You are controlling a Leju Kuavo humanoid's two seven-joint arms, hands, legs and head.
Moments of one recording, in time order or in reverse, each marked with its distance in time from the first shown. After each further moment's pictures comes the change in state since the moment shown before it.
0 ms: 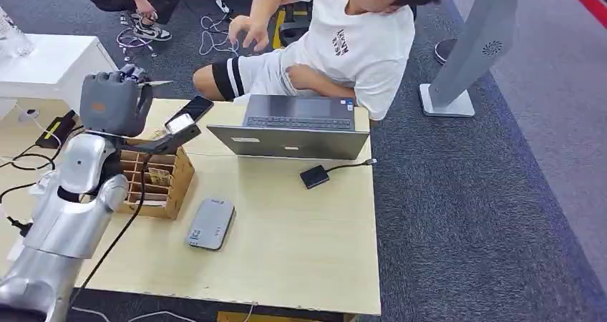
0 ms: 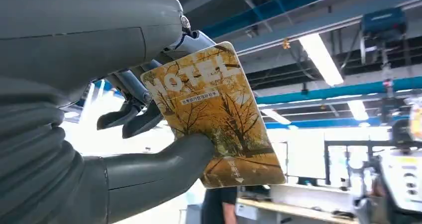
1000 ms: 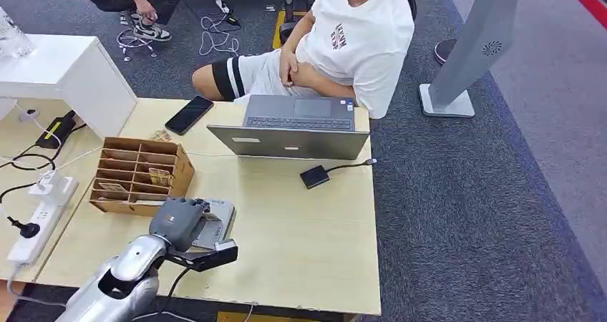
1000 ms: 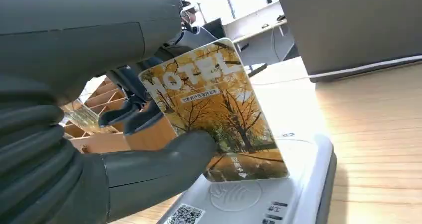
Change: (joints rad) left arm 0.441 0.005 -0.190 -0.078 0.040 -0.355 0.038; right arm 0.006 0.003 -0.016 0.003 -0.087 -0.042 0.030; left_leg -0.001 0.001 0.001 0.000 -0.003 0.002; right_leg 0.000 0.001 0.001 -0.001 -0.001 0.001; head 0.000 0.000
